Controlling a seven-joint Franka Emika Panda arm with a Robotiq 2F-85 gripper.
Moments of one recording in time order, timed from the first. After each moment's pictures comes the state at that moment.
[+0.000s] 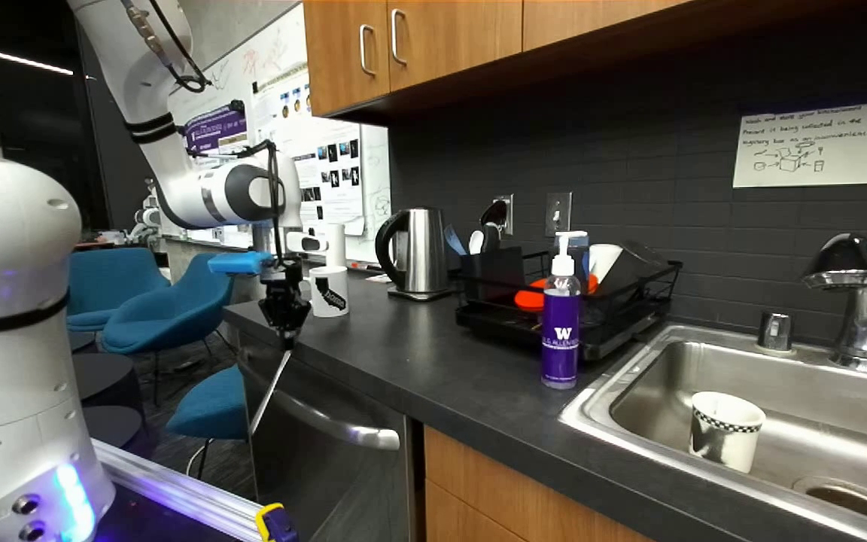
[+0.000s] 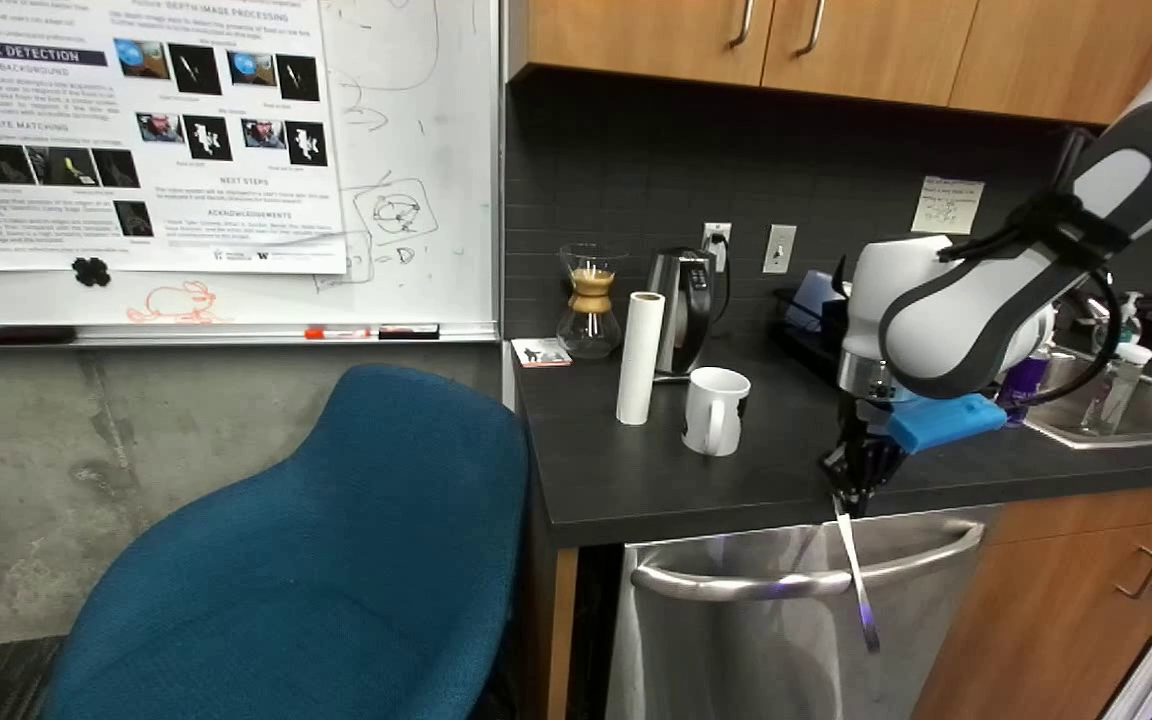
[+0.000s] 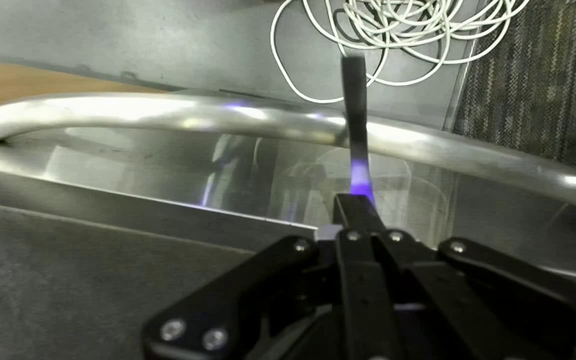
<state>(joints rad) -0.08 -0.14 -0.01 -2.78 -0.13 2.58 0.24</state>
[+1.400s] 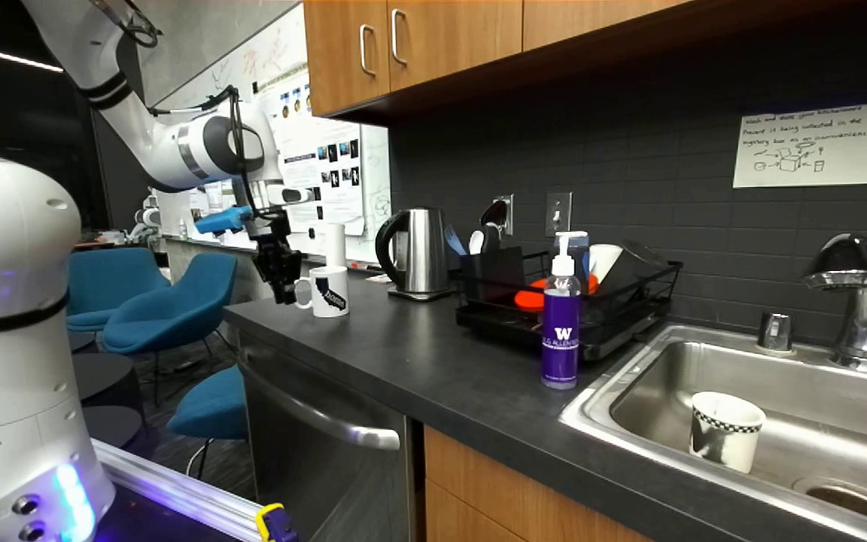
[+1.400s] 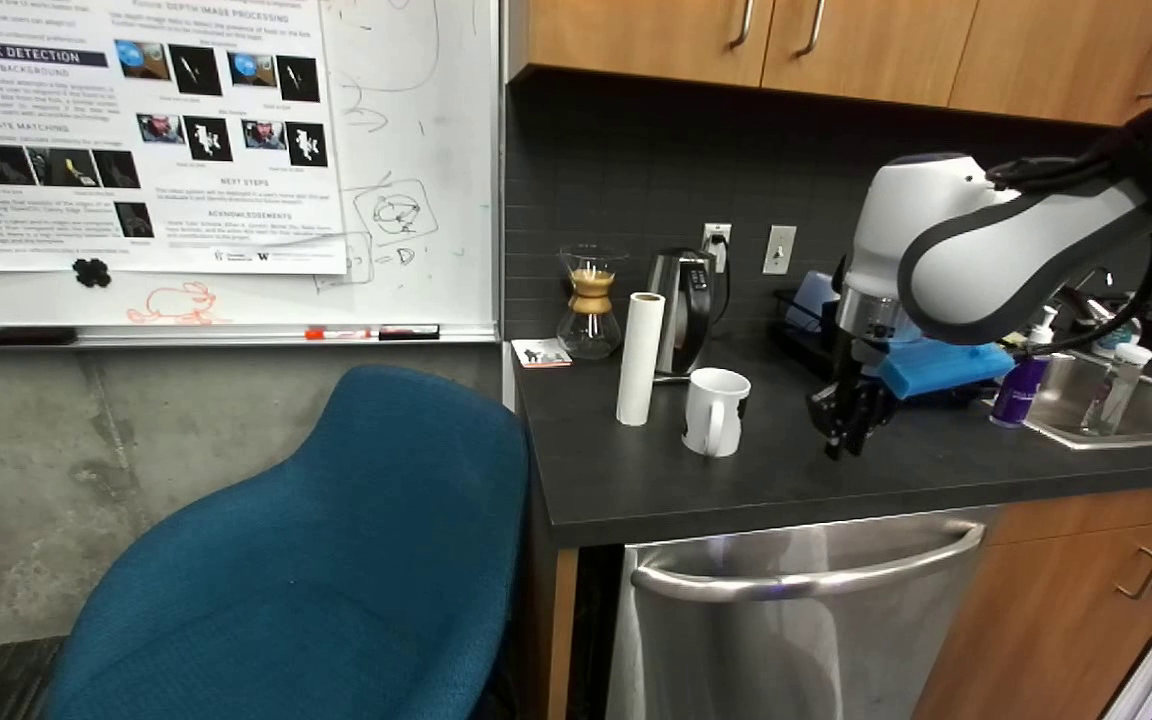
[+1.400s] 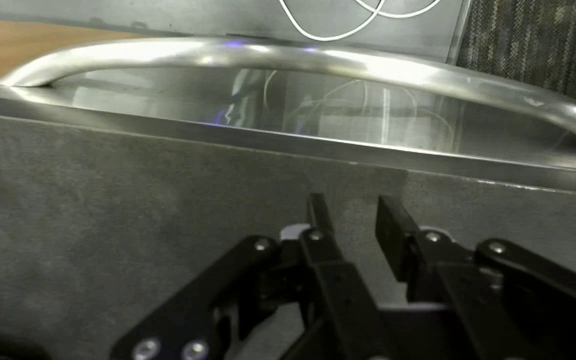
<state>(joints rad) -0.09 -0.37 0.09 -2.76 -0.16 2.46 0.39</state>
